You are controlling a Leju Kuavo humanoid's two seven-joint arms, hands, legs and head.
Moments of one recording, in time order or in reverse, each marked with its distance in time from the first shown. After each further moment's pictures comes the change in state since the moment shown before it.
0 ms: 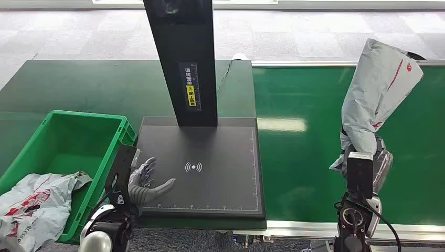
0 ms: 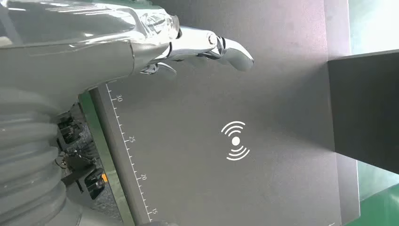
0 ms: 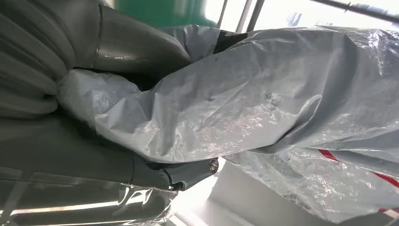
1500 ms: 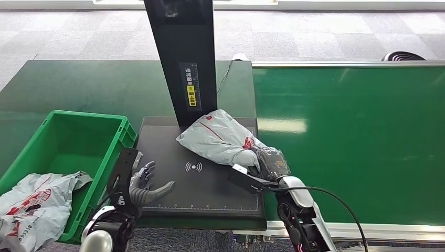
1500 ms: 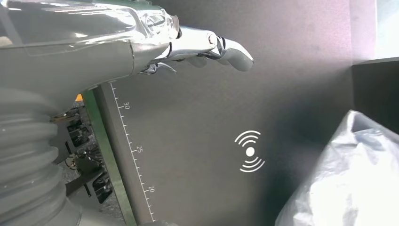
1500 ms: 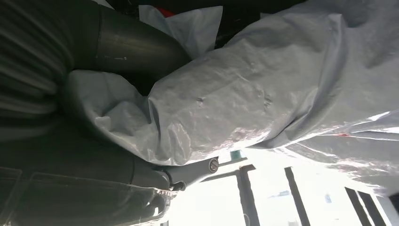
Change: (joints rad) left arm -0.004 0.028 0.002 0.045 0.018 0.015 0.000; right arm -0.120 -0.062 0.532 0.322 0.573 0.206 0.301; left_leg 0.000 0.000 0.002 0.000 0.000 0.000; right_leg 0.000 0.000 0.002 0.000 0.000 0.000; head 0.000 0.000
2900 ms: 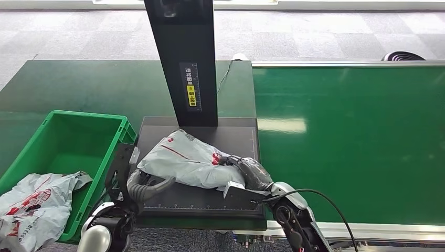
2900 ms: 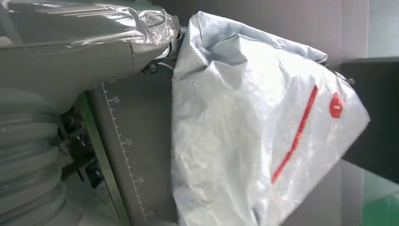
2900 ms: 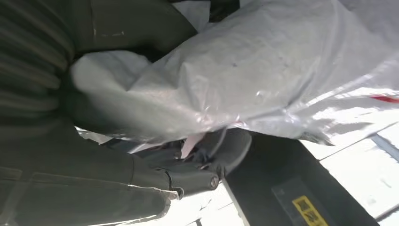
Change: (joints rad) left arm -0.029 -0.004 0.020 0.000 0.104 0.055 0.000; right arm 0.023 -0.017 0.082 -0.042 -0.340 0.257 -0.291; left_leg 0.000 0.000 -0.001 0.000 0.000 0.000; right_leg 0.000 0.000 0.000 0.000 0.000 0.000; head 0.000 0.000
